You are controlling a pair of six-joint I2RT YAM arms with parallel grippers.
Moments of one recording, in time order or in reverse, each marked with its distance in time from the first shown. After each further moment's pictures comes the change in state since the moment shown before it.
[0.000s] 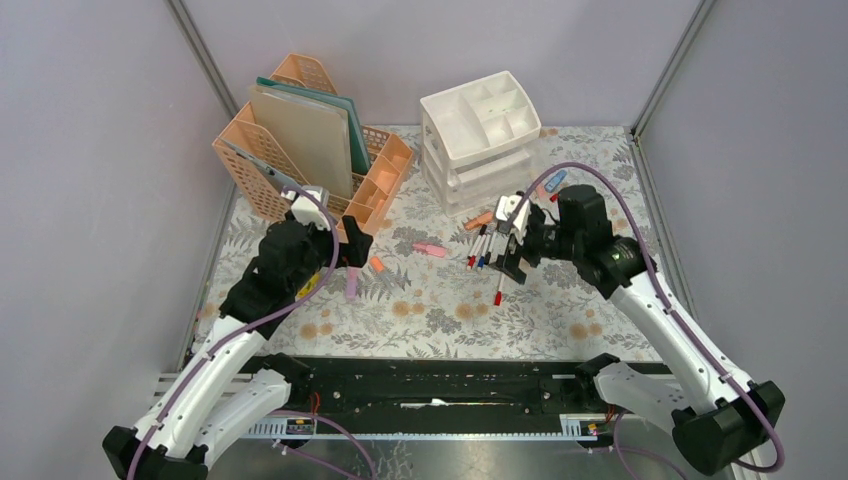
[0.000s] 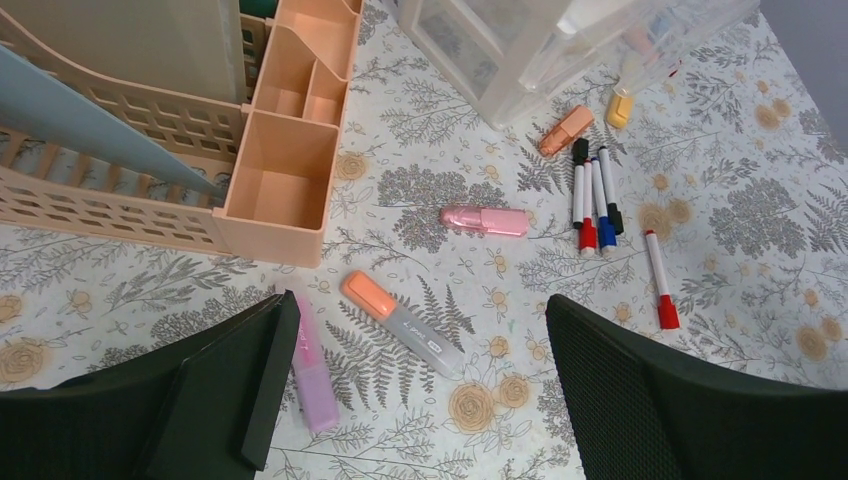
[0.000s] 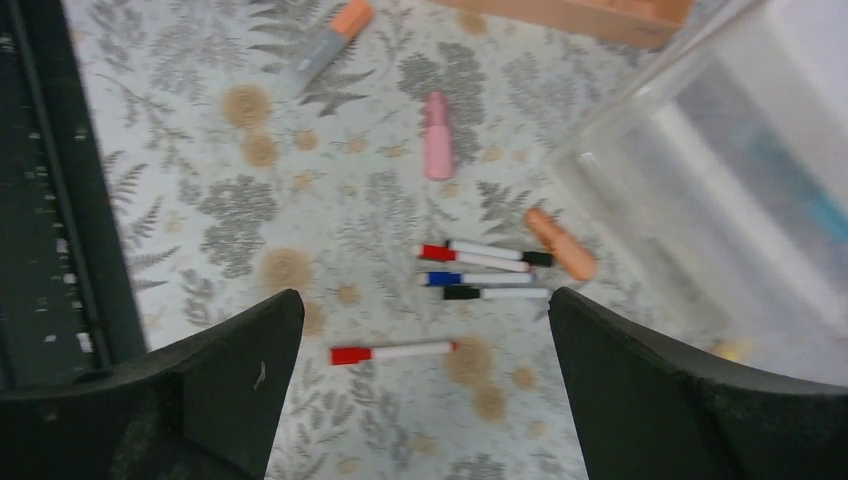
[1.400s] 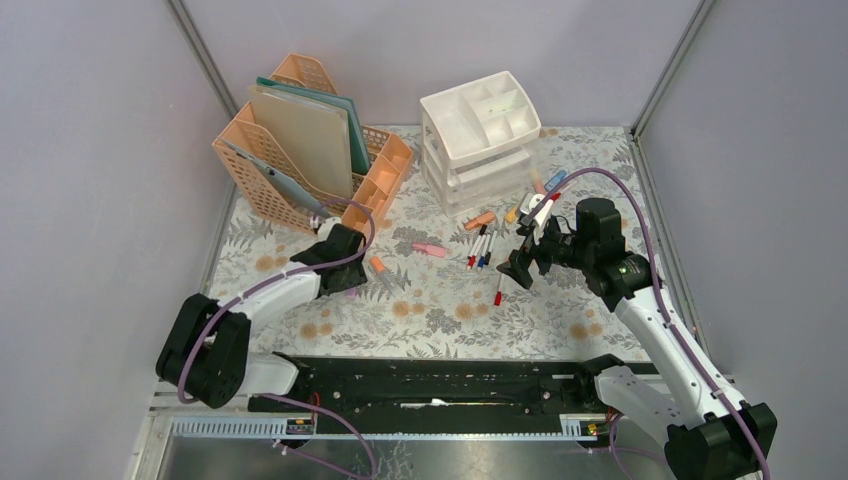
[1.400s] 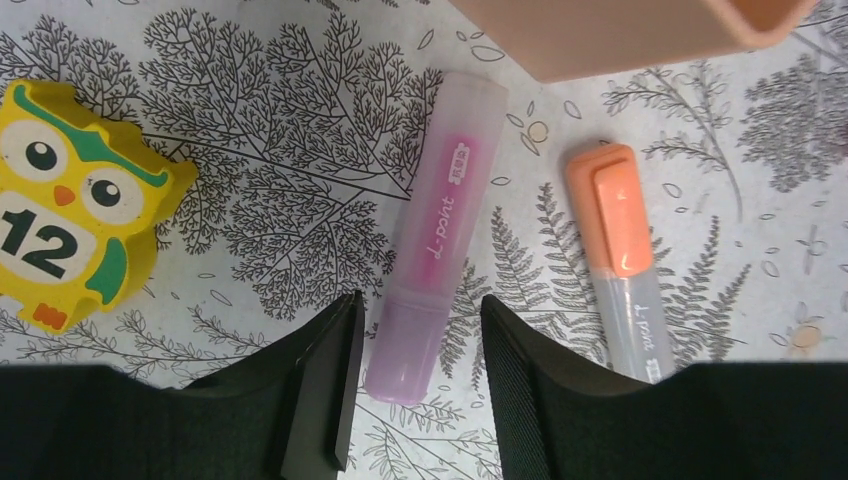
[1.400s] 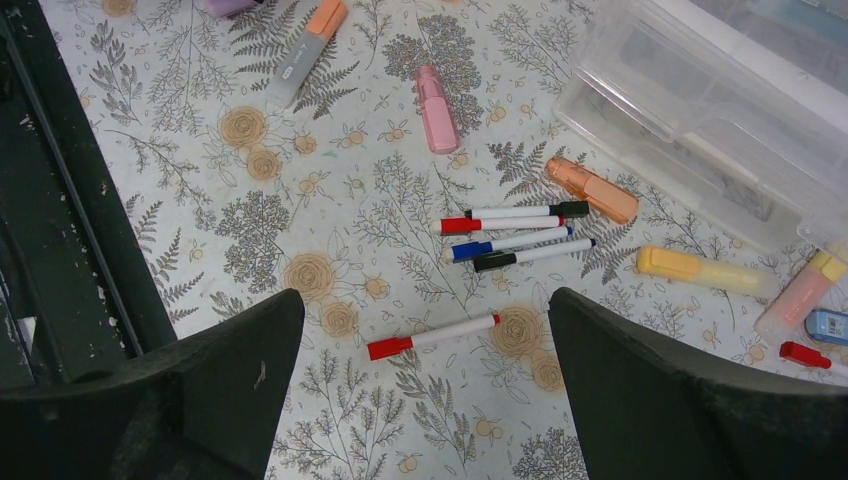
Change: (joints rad) left arm 0.004 0.563 -0.116 -0.016 -0.250 -0.409; right arm -0.148 -0.111 -0.217 0.123 -0.111 0.232
